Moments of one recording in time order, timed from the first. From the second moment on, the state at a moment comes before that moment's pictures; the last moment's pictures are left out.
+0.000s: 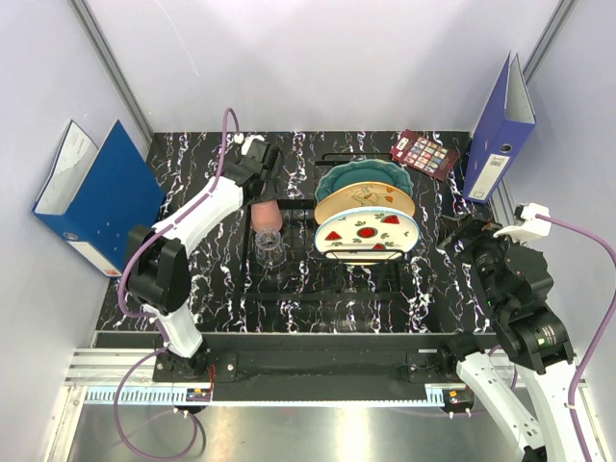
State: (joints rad) left arm -0.45 1.75 1.47 -0.65 -0.34 -0.55; right arm 0.32 0.45 0.91 -0.58 0.31 0.44
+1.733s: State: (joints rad) left arm -0.56 0.82 1.19 0.14 0.53 -1.01; right arm 0.32 0.50 1.03 0.07 -0.54 1.07
